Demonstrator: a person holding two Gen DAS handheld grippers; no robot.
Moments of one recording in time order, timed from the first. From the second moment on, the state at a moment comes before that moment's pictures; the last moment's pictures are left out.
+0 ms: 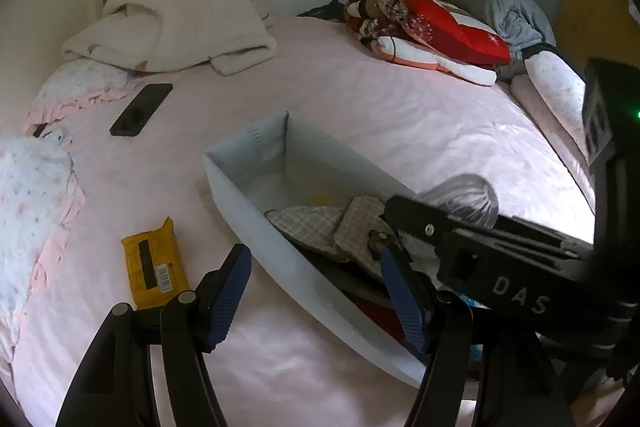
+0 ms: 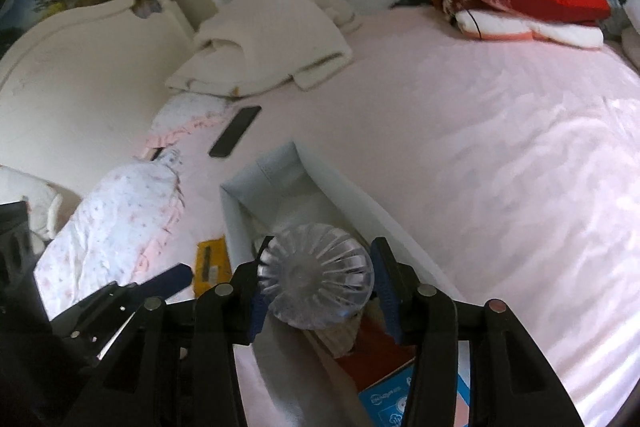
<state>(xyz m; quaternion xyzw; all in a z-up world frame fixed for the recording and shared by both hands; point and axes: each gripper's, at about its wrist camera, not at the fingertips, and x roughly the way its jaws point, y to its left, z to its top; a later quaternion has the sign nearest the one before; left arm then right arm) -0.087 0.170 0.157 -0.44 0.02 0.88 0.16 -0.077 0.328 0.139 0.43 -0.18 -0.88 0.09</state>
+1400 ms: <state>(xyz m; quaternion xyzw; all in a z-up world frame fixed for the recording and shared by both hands) -0.055 -0.060 0.115 -0.45 -0.10 0.89 0.03 -0.056 0.175 0.127 0.34 -0.05 -0.91 0.23</state>
